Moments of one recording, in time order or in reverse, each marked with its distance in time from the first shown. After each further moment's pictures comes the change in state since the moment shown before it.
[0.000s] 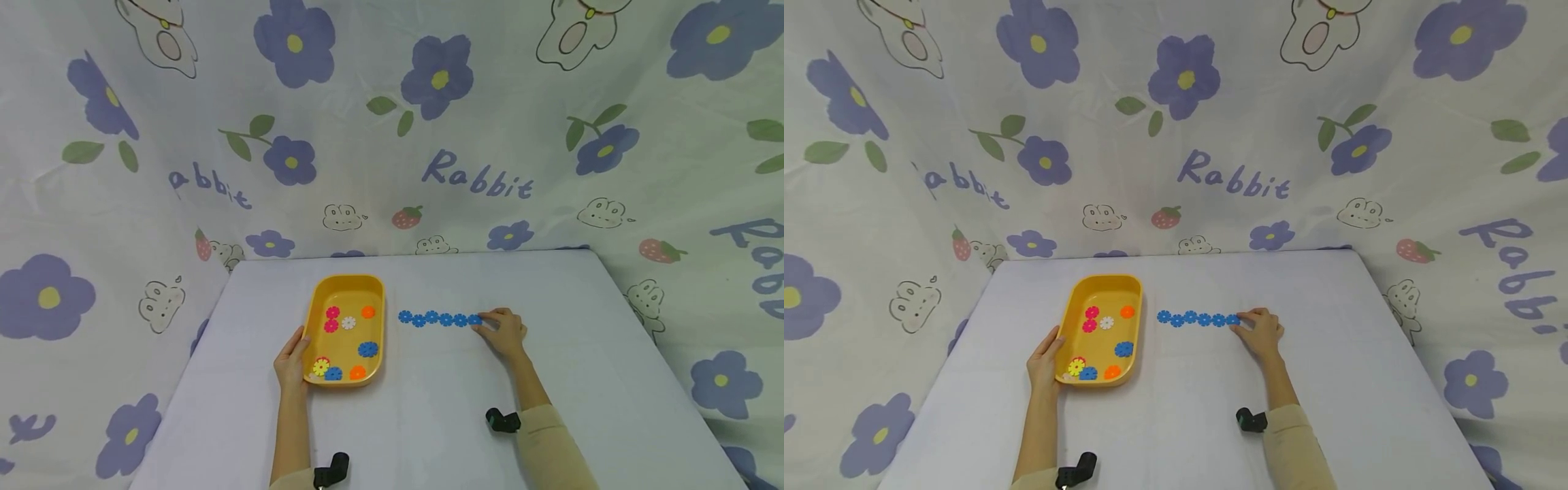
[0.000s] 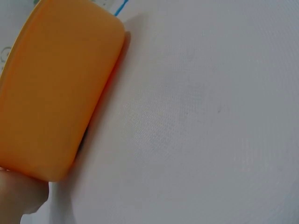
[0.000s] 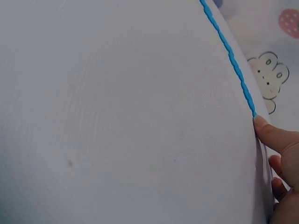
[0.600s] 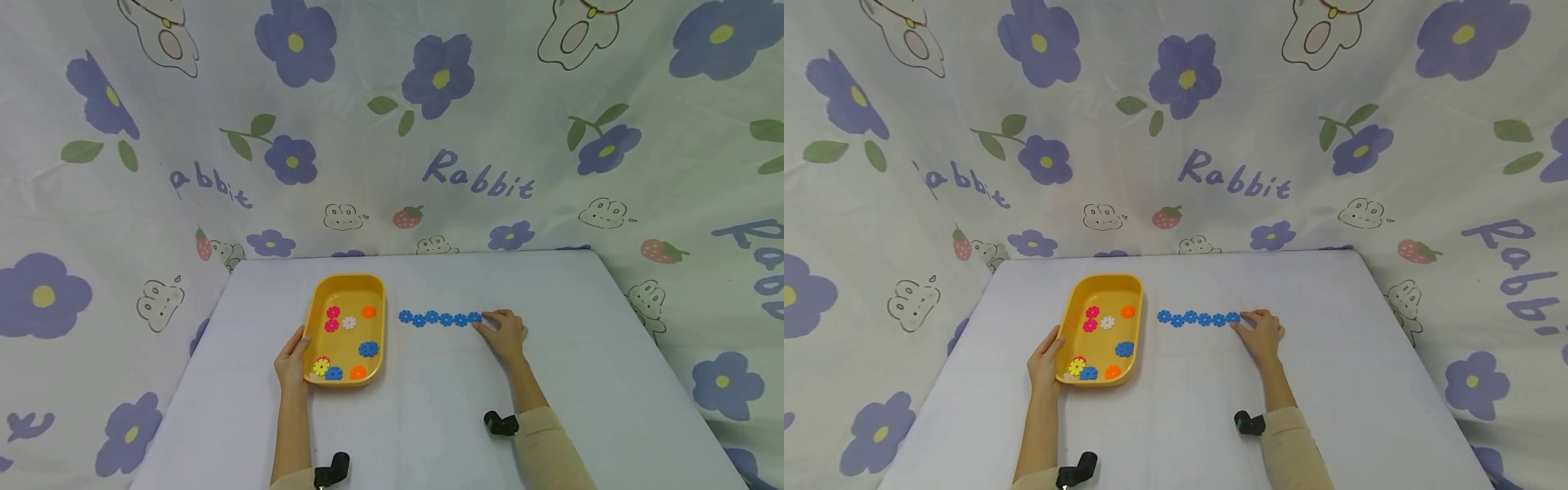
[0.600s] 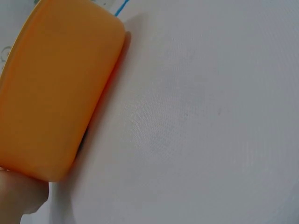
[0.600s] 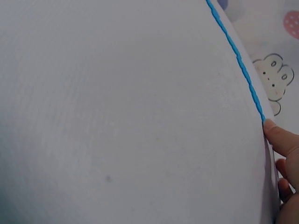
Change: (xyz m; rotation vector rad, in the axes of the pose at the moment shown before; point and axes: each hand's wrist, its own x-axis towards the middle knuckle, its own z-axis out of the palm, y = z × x) left_hand -0.002 0.000 0.000 -0.019 -0.016 0.002; right_hand -0.003 0.002 0.007 0.011 0.109 0.005
